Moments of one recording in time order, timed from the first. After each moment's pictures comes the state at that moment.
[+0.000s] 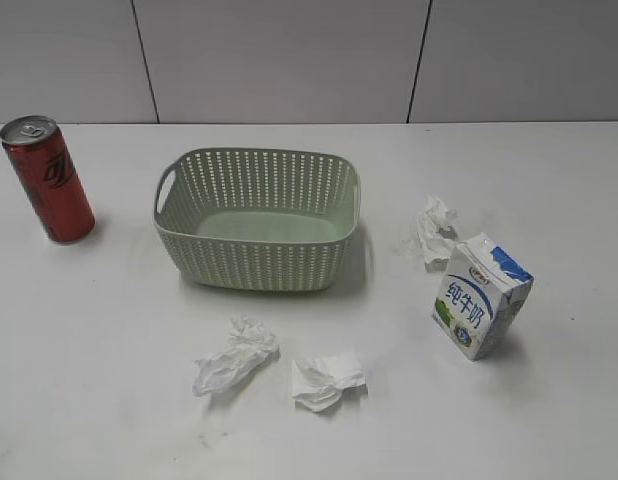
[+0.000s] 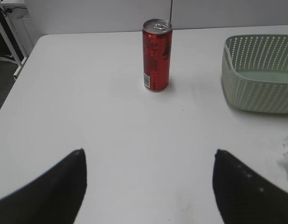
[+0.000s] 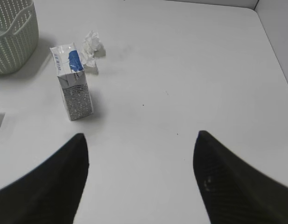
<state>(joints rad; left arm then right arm) 0.00 -0.01 -0.51 -0.08 1.05 0.16 0.09 -0.01 -0.42 0.09 0.95 -0.07</state>
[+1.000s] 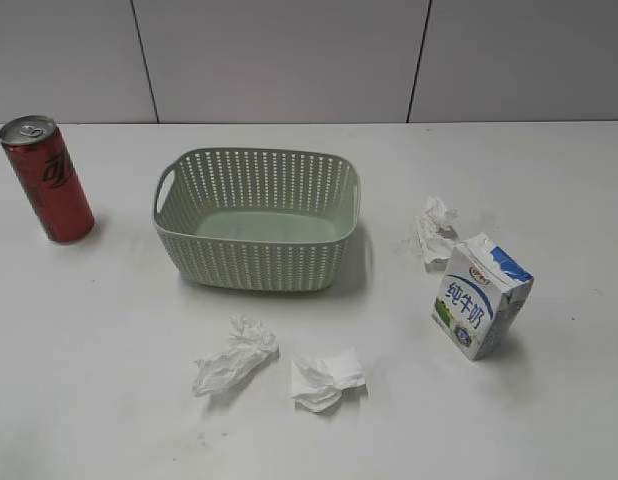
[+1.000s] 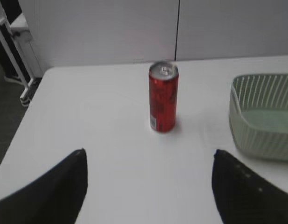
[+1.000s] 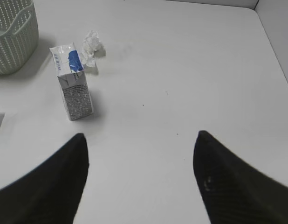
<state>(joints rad) 0.00 0.33 -0.61 -0.05 0.75 0.16 0.09 -0.01 -0.42 0.09 0.95 -0.07</state>
